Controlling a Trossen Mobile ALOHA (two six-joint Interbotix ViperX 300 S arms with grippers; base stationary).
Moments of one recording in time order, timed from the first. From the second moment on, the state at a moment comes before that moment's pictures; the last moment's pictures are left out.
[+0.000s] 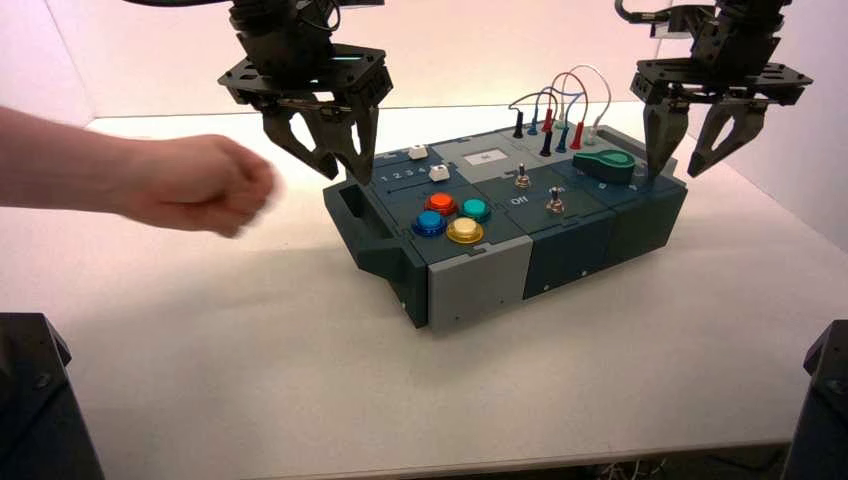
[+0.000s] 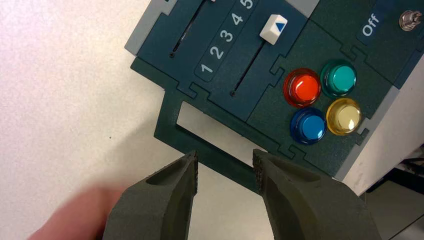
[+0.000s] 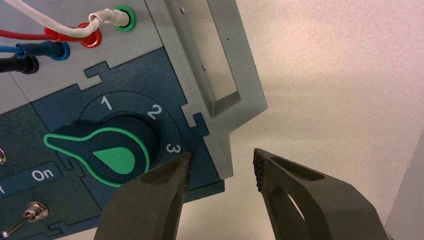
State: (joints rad) left arm -0.65 -0.08 0.83 -0.21 0.52 0.07; right arm 0.04 0.04 0.72 0.03 0.71 -0.04
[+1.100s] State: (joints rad) left arm -0.65 -0.23 0.80 -0.21 0.61 0.07; right arm 0.07 -0.11 0.73 0.02 0.78 -0.04
